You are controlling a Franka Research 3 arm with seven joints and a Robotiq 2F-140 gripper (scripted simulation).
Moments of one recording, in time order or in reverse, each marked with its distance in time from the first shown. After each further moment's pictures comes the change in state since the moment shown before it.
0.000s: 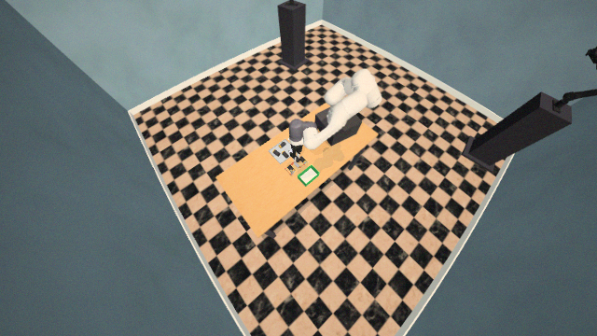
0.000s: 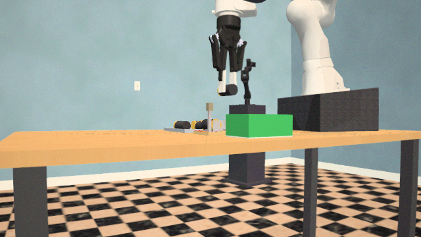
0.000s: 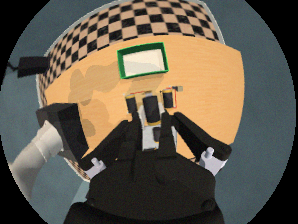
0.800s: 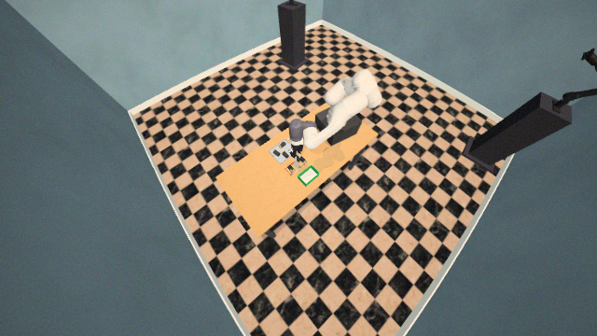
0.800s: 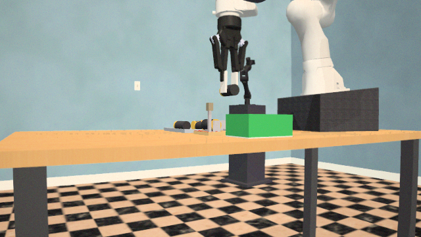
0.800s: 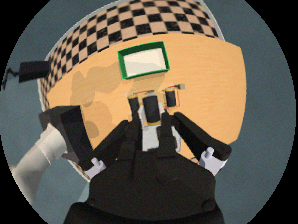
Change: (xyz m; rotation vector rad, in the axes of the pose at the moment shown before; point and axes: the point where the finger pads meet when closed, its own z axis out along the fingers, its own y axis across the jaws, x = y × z) arm -0.001 -0.007 0.000 0.020 0.001 0.044
